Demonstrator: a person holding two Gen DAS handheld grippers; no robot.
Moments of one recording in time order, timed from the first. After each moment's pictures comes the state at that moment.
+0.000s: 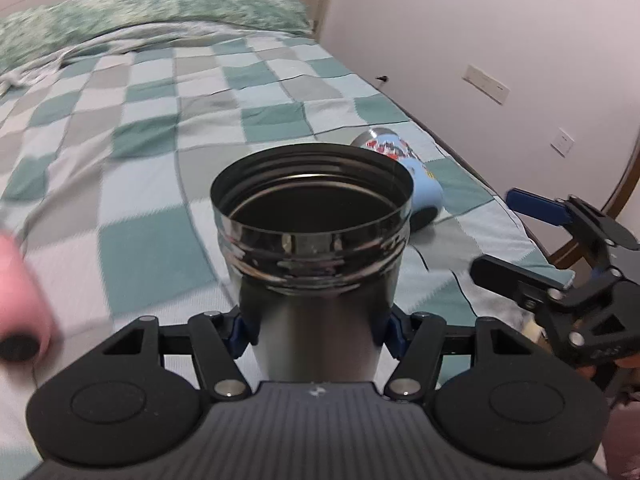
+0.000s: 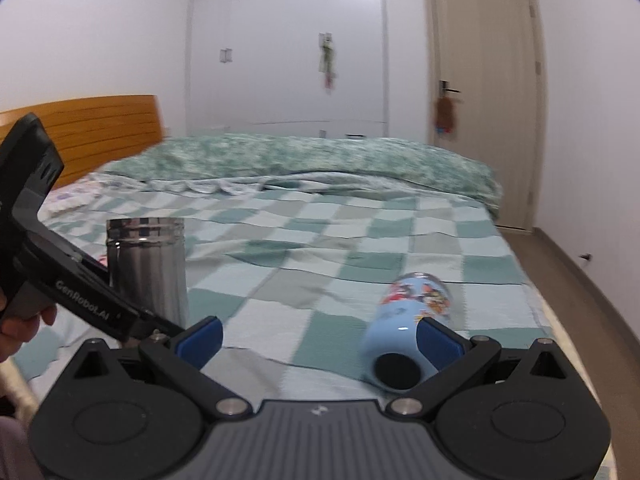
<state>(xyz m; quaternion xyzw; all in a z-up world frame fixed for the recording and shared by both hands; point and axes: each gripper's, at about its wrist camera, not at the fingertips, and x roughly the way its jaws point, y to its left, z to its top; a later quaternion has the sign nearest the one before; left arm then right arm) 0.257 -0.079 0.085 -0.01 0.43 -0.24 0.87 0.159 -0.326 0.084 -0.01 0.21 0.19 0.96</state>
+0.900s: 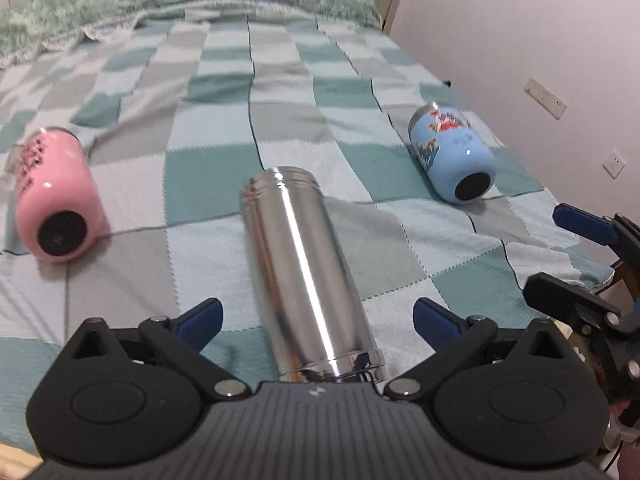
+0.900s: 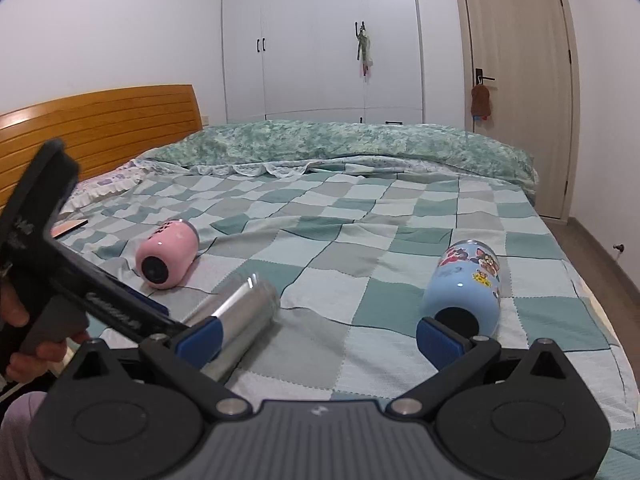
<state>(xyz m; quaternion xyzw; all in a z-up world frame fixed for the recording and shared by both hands) 0.215 -0.058 0.058 -0.03 0.44 -0.14 0.89 0.123 -0.306 0.076 -0.01 0.23 0.22 0.95</state>
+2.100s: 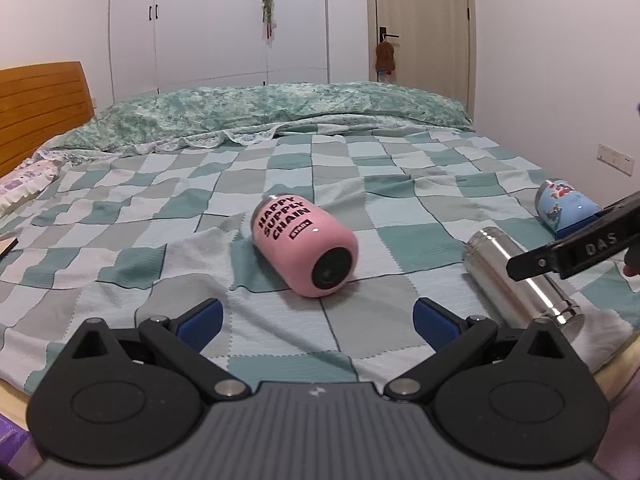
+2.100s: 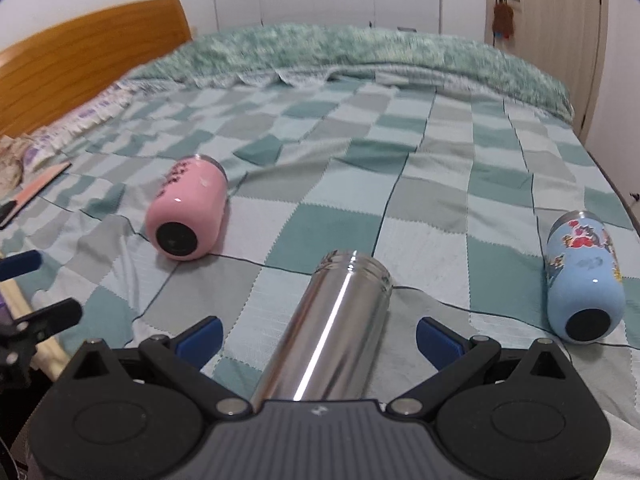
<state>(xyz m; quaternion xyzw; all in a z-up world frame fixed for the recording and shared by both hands) 0.133 0.091 0.064 0.03 0.26 -0.01 0.97 0.201 -0.149 0.068 -0.04 0.40 0.19 0.90</state>
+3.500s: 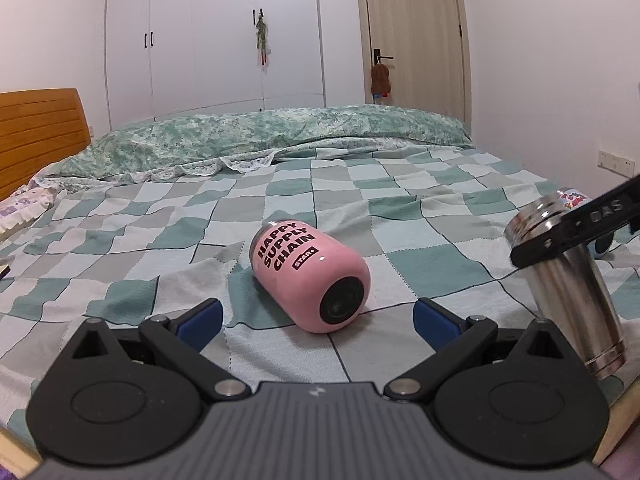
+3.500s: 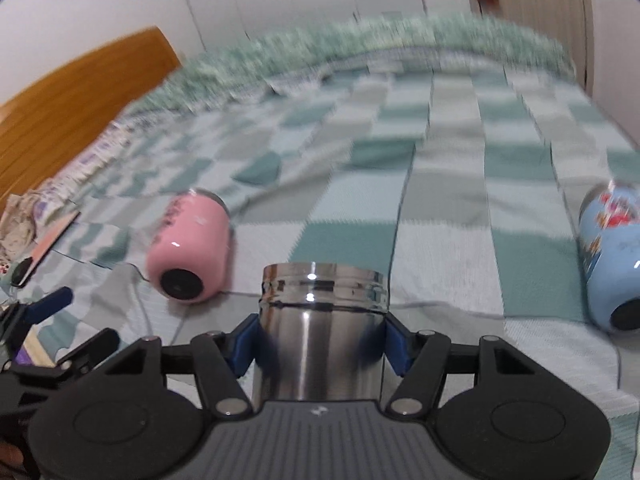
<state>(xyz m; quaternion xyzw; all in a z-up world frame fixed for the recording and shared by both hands) 0.160 0.098 0.049 0.04 0.21 -0.01 0.98 0.214 -0.162 0.072 0.04 0.36 0.23 0.90</state>
